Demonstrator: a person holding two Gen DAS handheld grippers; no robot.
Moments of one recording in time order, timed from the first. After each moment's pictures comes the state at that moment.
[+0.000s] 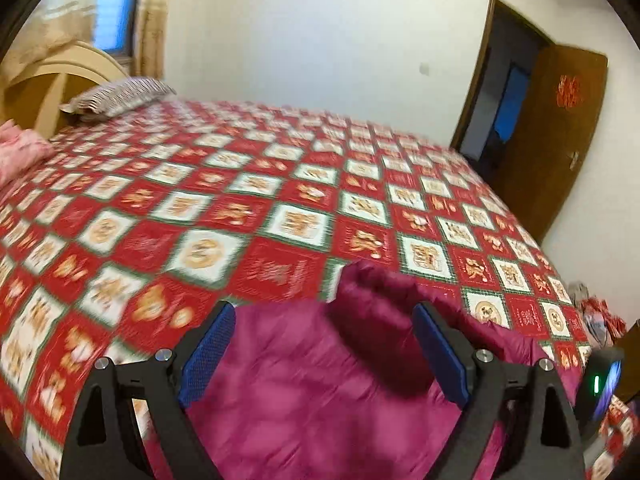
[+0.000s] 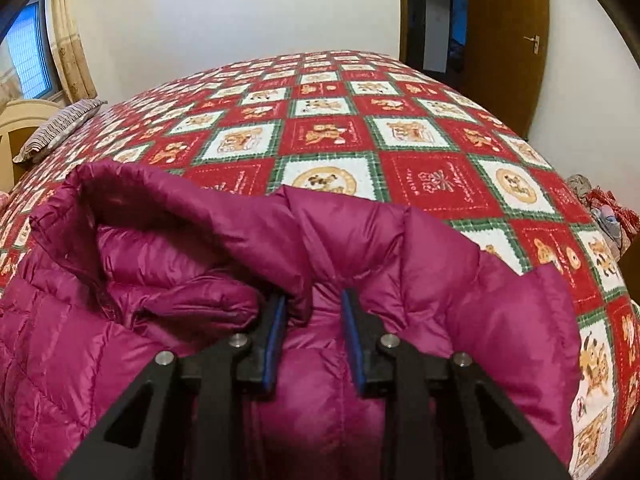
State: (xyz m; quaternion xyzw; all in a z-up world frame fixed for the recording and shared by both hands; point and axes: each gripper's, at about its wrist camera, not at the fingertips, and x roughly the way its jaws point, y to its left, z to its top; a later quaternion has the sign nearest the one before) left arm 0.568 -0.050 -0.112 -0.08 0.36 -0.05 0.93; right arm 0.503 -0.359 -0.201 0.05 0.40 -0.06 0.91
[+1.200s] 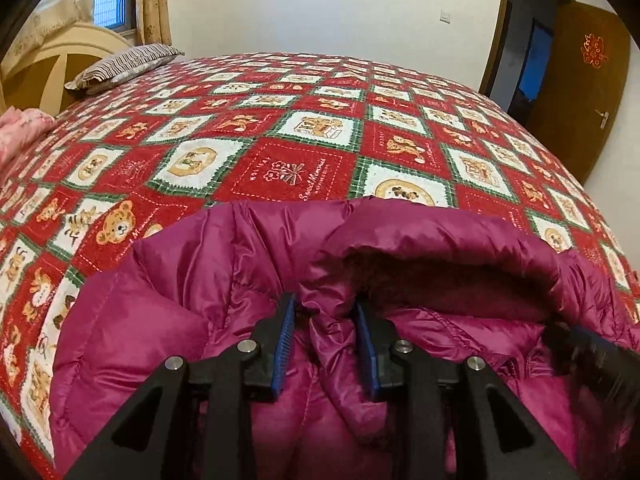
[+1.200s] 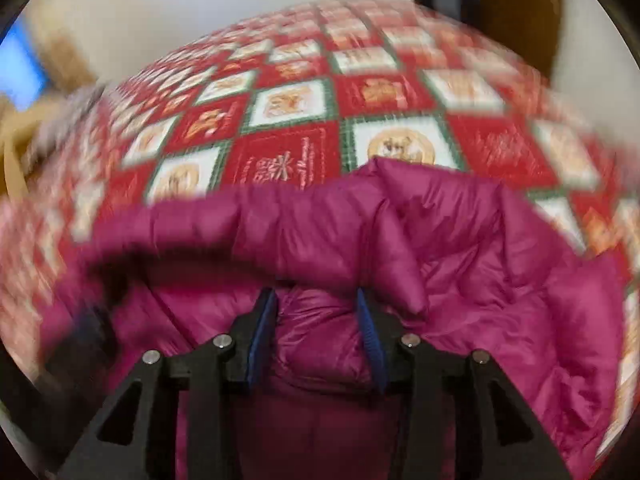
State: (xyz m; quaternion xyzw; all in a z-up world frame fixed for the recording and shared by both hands) left arm 0.562 -0.057 -0.206 -0.05 0.41 -0.01 0.91; right arm 0.521 -0.303 -0.198 0.04 0.46 -0.03 0.89
